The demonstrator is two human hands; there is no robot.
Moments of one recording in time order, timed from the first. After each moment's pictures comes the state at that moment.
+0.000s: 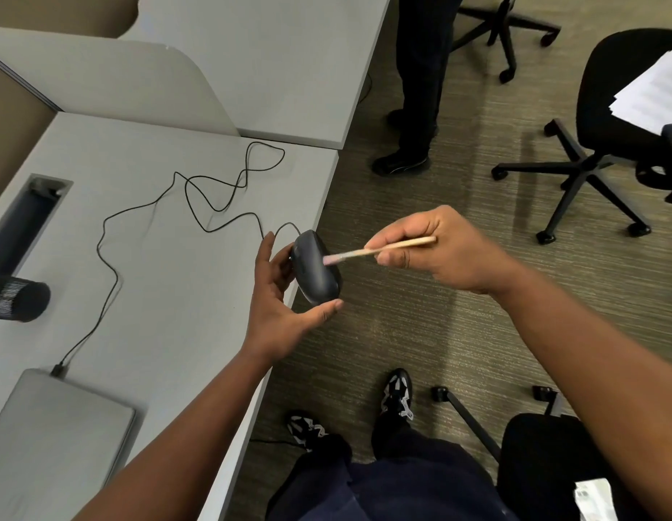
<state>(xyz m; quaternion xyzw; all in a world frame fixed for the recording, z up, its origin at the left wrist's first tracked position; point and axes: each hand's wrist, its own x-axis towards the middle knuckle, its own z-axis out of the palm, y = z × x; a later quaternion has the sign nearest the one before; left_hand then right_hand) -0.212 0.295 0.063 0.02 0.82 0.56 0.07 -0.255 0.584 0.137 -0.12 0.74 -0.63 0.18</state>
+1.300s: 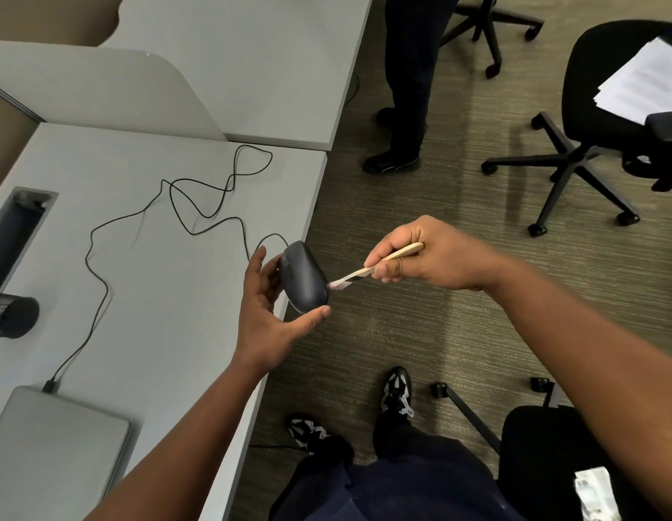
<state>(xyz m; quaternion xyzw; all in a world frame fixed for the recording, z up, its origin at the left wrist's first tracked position) -0.206 0.291 0.063 0.01 0.83 0.56 0.06 -0.258 0.592 0.128 -0.12 0.74 -0.60 0.27</state>
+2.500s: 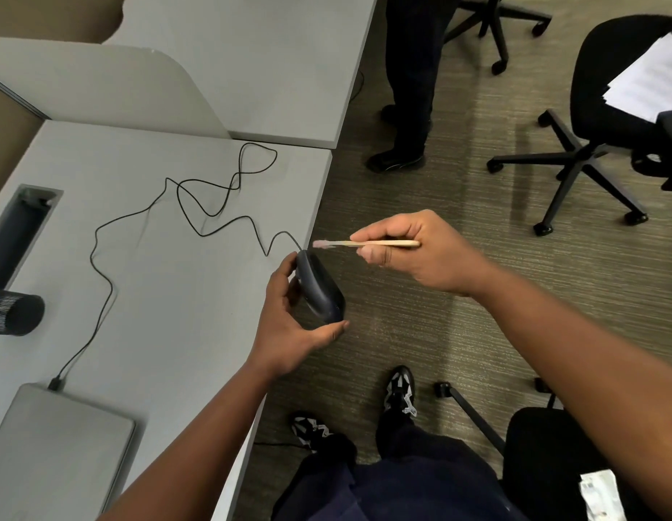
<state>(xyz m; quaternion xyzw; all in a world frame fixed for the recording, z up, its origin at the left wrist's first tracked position) -0.204 0.297 0.062 0.02 0.83 0.55 0.14 -0.257 0.570 0.129 -0.09 0.75 -0.62 0.18</state>
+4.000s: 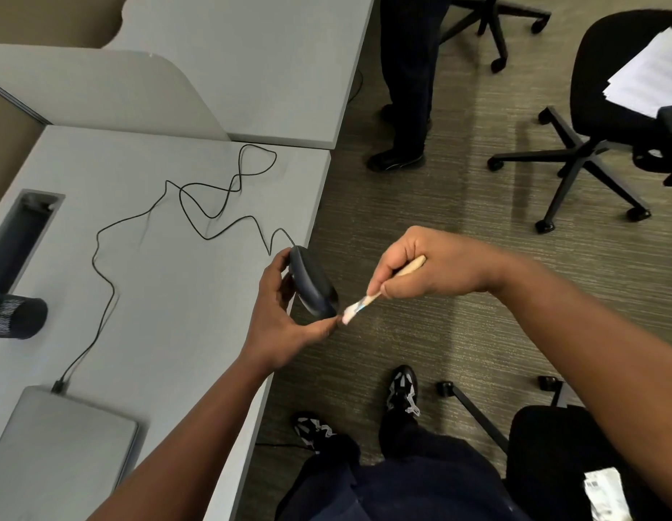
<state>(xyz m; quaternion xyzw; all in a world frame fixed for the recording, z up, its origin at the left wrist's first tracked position) -0.212 0.291 0.066 0.04 0.84 0.53 0.13 -0.260 0.587 0.136 -0.19 0.75 -0.53 0.35</state>
